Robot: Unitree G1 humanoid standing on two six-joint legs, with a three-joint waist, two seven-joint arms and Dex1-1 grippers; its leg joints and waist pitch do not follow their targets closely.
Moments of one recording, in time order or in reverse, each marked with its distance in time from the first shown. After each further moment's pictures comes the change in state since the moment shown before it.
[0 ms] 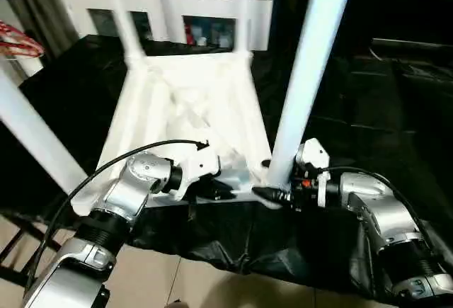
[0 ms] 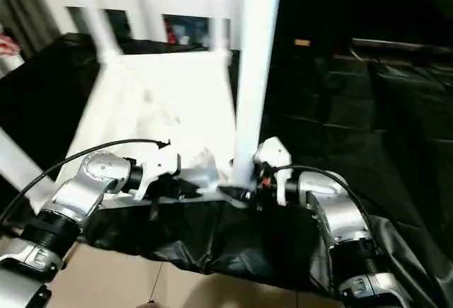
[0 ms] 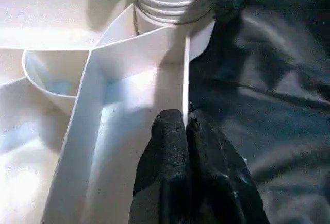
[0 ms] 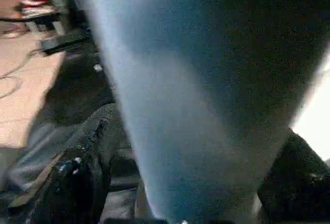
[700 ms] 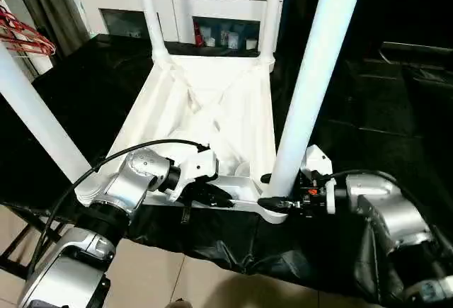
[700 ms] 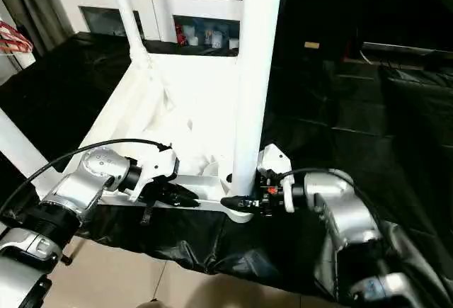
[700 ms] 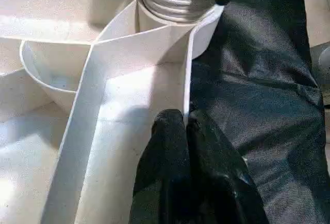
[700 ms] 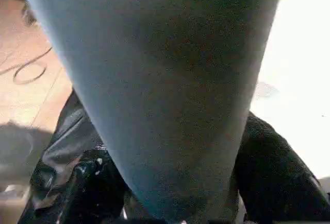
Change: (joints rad) left arm -0.047 -0.006 -0.017 0.101 -0.017 -0.041 -0.074; right arm 0.036 -0.015 0.014 -0.051 0.005 0.018 0.025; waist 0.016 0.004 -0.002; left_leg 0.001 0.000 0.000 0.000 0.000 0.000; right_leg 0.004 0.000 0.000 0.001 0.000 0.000
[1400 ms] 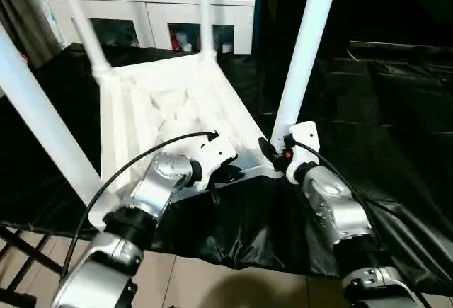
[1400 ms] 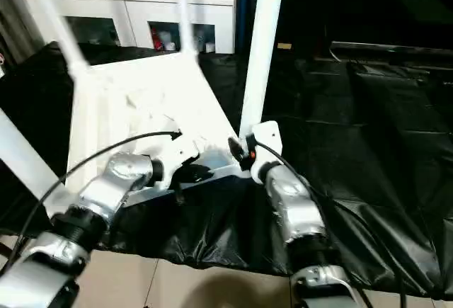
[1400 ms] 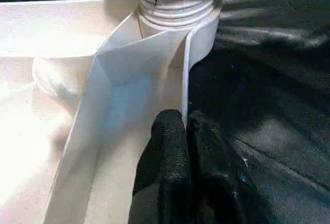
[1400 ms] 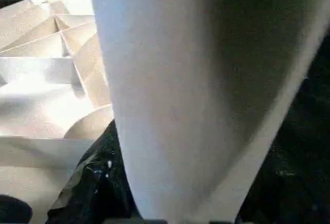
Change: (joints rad) left arm 0.027 -0.171 0.061 -0.063 0.091 0.193 0.476; right arm -0.105 0.347 -0.173 0.212 -0.158 -0.101 -0.874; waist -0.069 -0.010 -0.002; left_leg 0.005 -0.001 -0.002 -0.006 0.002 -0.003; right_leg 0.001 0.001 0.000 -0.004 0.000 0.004
